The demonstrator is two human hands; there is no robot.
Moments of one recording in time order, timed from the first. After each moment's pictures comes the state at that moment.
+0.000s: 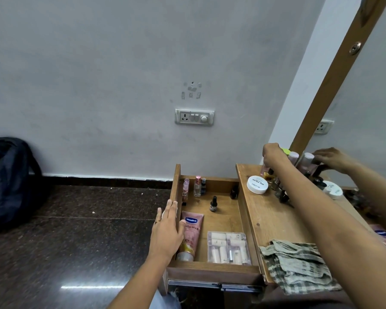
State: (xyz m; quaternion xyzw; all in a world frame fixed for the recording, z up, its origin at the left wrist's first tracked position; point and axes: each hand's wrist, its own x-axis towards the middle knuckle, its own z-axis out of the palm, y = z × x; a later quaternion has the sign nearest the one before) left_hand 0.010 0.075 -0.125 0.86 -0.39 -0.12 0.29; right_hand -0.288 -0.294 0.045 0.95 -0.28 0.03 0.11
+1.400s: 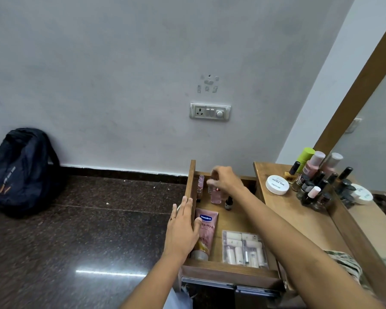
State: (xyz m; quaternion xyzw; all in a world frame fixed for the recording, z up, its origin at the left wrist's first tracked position) left_hand 0.012 0.078 -0.127 0.85 -0.41 -0.13 0.32; right_hand -0.018 -0.143 -0.083 0.92 -0.33 0.10 -0.21
